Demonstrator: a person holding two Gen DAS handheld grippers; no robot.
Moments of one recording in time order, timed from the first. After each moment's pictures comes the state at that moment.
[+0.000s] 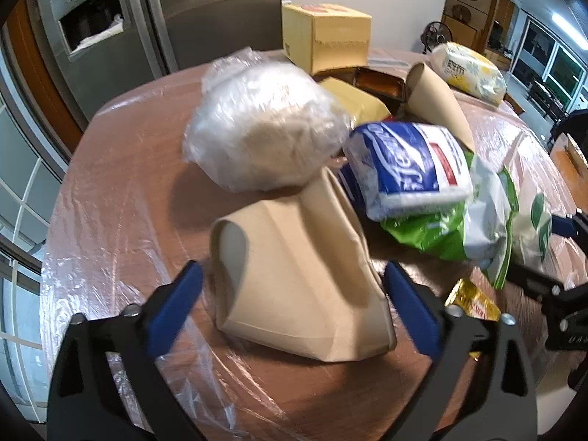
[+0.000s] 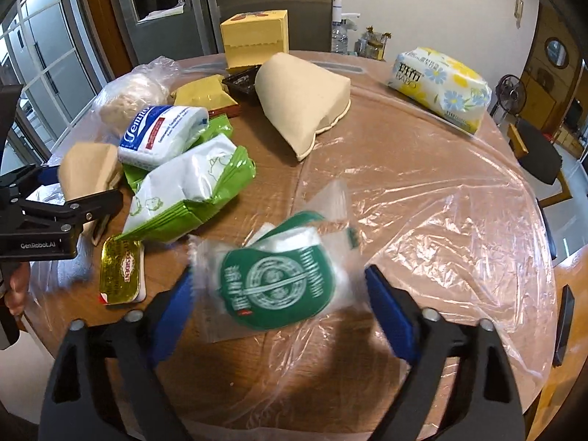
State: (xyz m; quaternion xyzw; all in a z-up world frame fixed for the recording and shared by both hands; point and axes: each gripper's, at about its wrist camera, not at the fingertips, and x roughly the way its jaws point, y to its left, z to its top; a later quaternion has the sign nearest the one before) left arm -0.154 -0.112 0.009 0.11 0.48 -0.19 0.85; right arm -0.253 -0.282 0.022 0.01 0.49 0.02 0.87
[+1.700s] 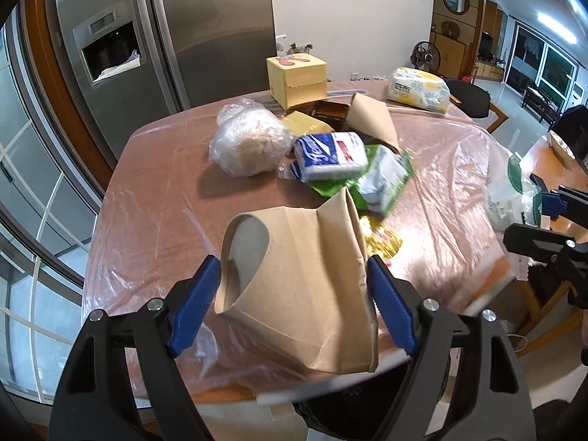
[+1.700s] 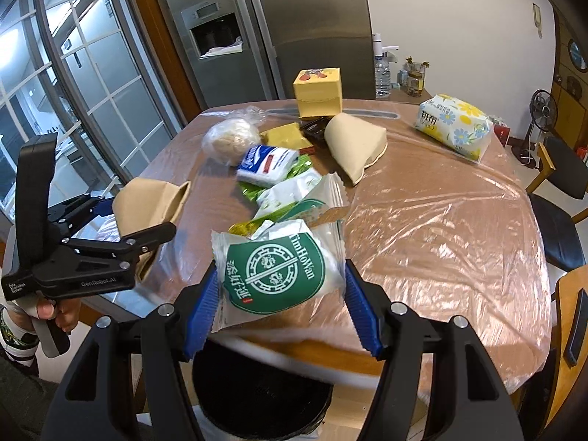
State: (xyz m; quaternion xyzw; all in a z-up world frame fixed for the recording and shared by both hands) left arm -0.265 -0.106 0.073 0.12 0.42 -0.19 0.88; right arm -0.341 -0.272 0.097 0.06 0.44 0.13 0.89
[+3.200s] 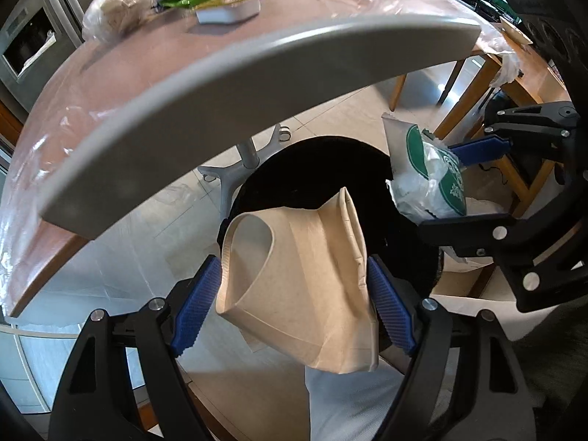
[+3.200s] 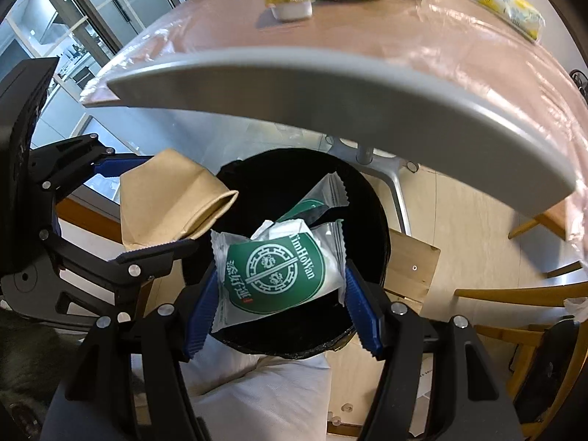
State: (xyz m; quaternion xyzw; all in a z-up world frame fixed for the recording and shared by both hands) left arm -0.358 -0.134 -0.058 0.22 0.52 -0.28 0.78; right arm -0.397 -0.226 -0.043 0.01 0.58 0.16 0.80
